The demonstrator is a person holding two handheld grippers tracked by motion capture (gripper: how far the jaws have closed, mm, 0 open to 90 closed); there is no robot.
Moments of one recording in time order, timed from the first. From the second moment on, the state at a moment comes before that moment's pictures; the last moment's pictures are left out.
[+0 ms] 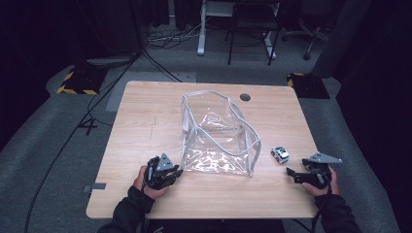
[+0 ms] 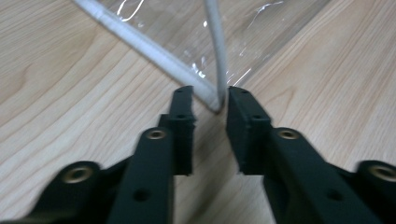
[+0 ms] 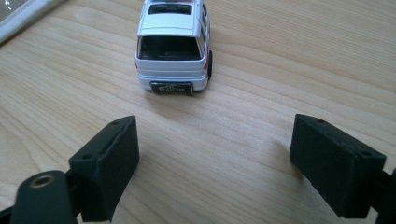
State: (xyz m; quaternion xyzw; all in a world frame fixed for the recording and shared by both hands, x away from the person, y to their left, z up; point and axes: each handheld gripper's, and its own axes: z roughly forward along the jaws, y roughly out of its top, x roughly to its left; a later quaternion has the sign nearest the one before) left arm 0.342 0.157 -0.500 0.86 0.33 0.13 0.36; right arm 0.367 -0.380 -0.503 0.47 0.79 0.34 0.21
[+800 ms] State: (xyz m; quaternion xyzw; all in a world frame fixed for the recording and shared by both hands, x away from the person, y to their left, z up) left arm 0.324 0.196 -0.503 0.85 0.38 0.14 0.34; right arm 0.392 -0.337 -0.503 0.43 0.80 0.35 0.20
